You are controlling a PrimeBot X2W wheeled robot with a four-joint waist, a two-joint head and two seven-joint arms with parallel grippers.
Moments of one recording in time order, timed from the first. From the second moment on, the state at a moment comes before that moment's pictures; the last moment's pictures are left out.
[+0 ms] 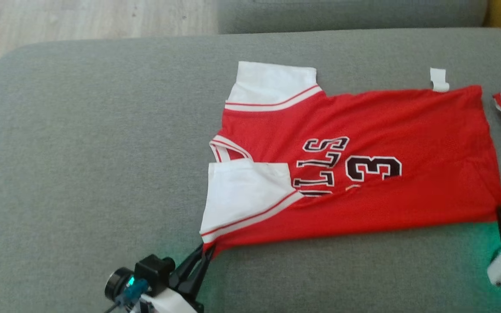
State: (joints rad) left arm -0.13 0.27 -0.67 0.37 -0.47 -0.10 -0.11; right arm -0.09 -0.37 -0.05 0.53 0.46 0.13 0.04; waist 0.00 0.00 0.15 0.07
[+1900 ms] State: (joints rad) left arm -0.99 0.39 -0.66 0.48 -0.73 -0.13 0.52; right arm -0.05 -0.28 -0.05 0.04 0.32 0.13 0.05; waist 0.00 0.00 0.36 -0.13
